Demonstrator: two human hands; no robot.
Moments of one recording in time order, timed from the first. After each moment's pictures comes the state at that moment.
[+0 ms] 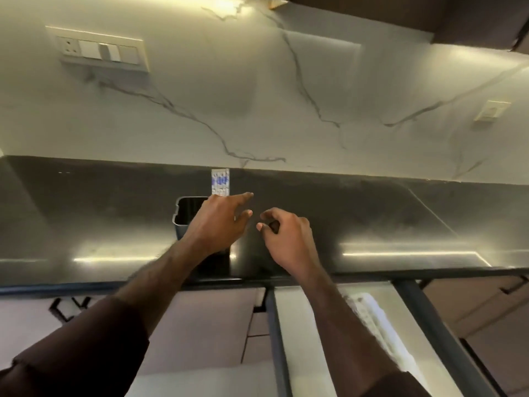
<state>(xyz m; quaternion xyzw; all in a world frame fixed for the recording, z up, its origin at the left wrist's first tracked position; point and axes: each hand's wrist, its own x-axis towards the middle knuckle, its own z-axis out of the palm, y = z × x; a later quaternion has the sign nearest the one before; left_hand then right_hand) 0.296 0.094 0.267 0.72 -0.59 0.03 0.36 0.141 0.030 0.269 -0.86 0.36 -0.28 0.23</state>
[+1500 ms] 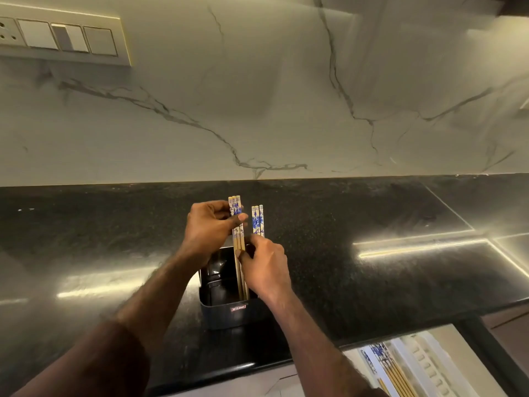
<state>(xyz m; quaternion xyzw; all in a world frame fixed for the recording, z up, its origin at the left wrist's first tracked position) 0.477 -0.011 0.227 0.62 -0.37 -0.30 0.62 0.345 -0.032 0.212 -0.80 0.46 -0.22 0.31</state>
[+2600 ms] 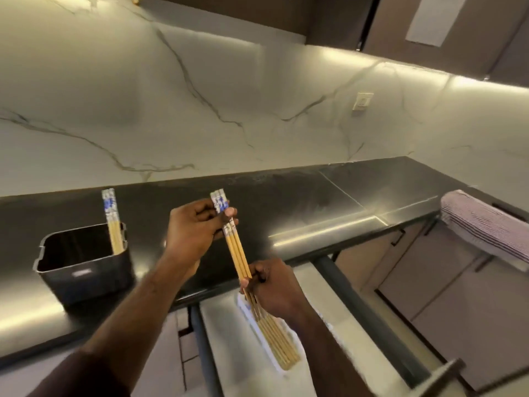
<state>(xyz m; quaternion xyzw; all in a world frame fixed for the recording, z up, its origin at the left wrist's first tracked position) 0.137 0.019 0.296 0.47 -0.39 -0.39 0.69 -0.033 0.007 0.243 -0.77 0.49 -0.22 0.35</state>
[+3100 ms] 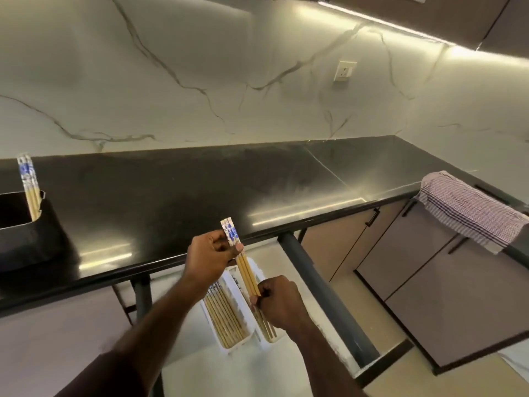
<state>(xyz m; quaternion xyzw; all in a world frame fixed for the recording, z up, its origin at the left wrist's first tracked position) -0.014 -0.031 0.177 0.61 -0.40 -0.40 0.55 -0.182 -0.032 0.164 -0.73 0.59 -0.09 0.34</state>
